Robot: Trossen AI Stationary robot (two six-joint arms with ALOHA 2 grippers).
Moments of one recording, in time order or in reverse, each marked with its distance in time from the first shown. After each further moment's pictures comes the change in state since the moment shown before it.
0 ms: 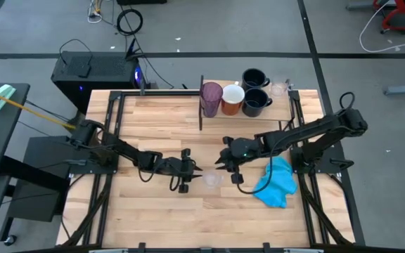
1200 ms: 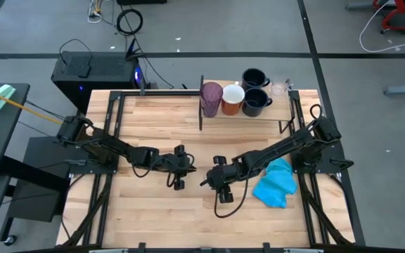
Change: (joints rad) left arm 0.016 -0.154 -0.001 -0.263 0.000 -0.115; right arm 0.147 0.347 0.272 -0.211 0.083 0.171
